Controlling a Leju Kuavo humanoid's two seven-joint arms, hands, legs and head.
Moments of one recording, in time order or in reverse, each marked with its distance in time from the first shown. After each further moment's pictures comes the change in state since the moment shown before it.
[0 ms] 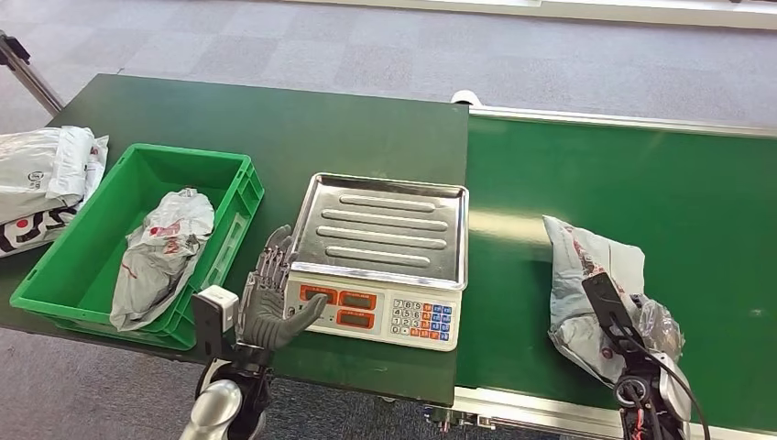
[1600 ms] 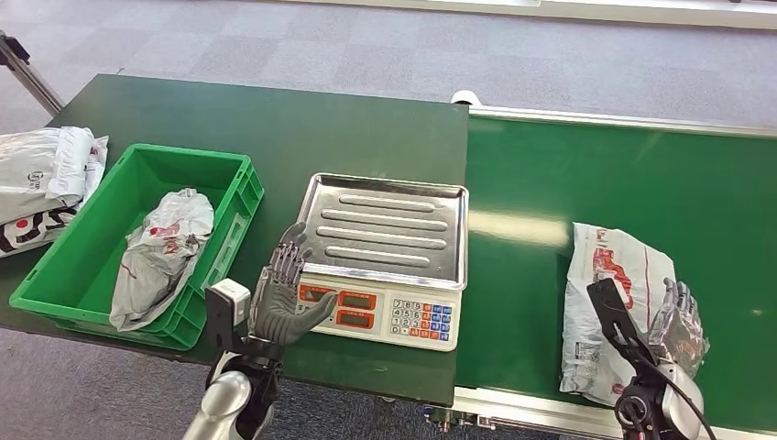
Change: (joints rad) left arm -0.049 0.008 -0.035 0.058 0.025 -0.025 -0.014; right arm 0.121 -0.014 0.056 -0.212 0.098 -0.059 0.129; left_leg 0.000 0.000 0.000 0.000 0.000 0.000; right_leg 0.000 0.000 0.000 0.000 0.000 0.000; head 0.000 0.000
